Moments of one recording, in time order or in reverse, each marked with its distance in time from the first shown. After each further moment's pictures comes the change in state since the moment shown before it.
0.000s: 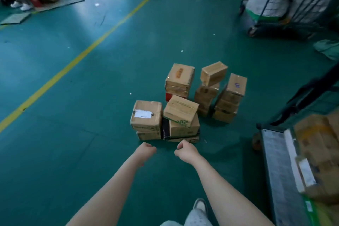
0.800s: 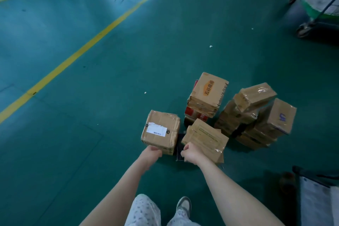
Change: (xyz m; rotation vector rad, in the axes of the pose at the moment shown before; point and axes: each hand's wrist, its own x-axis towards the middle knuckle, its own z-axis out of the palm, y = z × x) left_hand 0.188 0.096 -0.122 -0.242 -0.045 -0.152; right_hand 0.220 -0.166 -0.055 -0.116 -0.146 0.060
